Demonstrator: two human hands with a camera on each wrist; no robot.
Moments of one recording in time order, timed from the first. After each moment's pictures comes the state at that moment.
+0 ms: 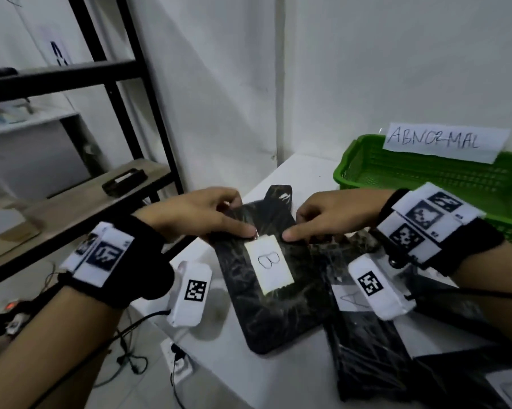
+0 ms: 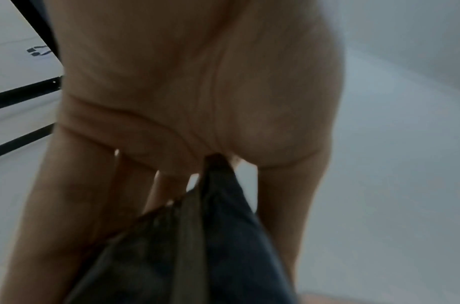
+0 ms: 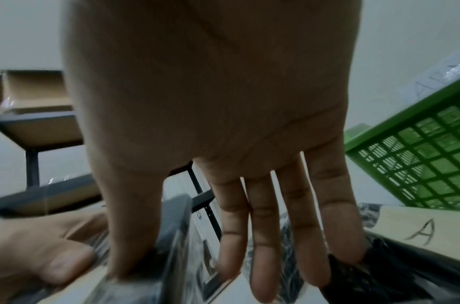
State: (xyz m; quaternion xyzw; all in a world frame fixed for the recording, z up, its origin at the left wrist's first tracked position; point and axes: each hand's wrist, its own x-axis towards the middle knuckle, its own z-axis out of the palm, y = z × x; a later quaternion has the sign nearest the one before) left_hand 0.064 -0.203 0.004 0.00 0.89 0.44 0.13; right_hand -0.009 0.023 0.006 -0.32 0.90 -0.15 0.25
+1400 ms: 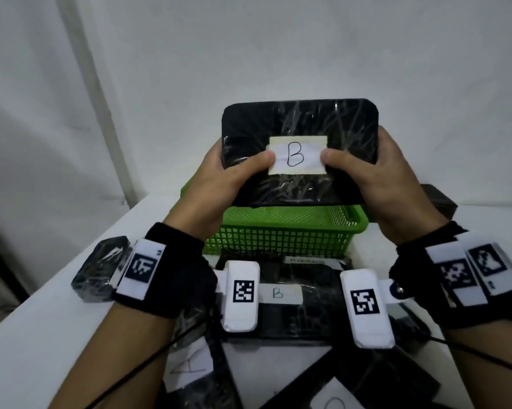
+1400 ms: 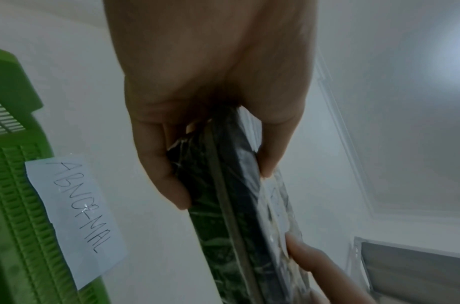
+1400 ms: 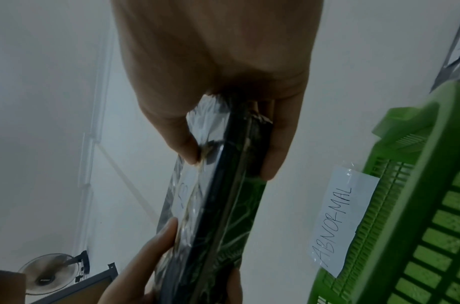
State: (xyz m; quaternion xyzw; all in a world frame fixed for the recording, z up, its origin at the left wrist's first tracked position) left_hand -0.047 0.050 0.012 0.23 0.65 0.73 -0.02; right_hand 0.012 0.251 0.014 -0.05 0.72 -0.63 -0.29
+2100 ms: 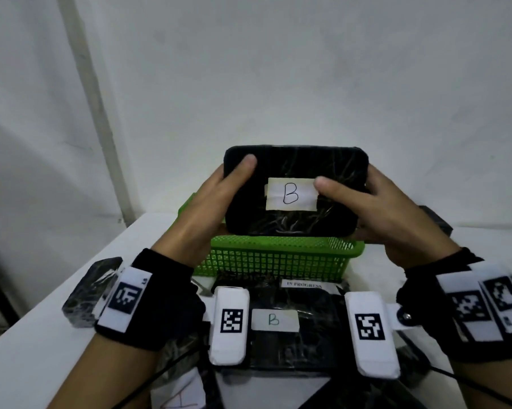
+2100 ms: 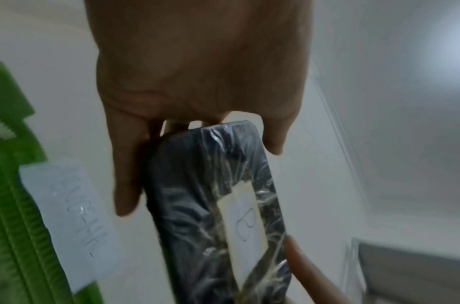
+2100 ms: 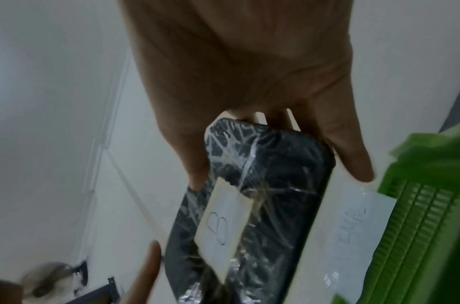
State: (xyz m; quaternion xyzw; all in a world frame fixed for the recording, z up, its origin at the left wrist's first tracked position) left_hand -0.037 0.045 0.018 0.23 0.69 0.68 0.02; right_hand 0.025 0.256 0.024 0.00 0.78 -0.59 -0.19
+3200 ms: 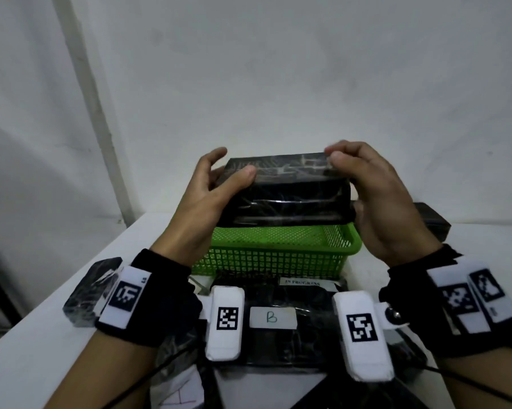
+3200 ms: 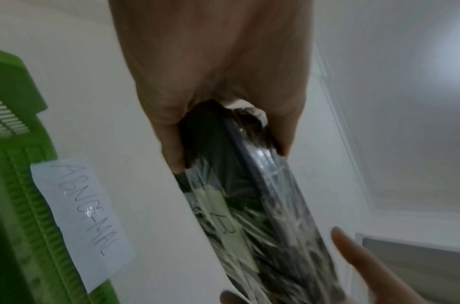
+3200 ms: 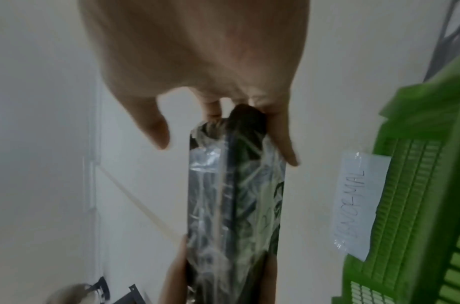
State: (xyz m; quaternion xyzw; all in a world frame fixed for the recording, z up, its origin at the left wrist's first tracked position) left_hand -0.049 0.043 0.011 0.21 0.64 0.73 -0.04; right_hand 0.013 0.253 0.023 -0.10 0.66 -0.71 -0.23
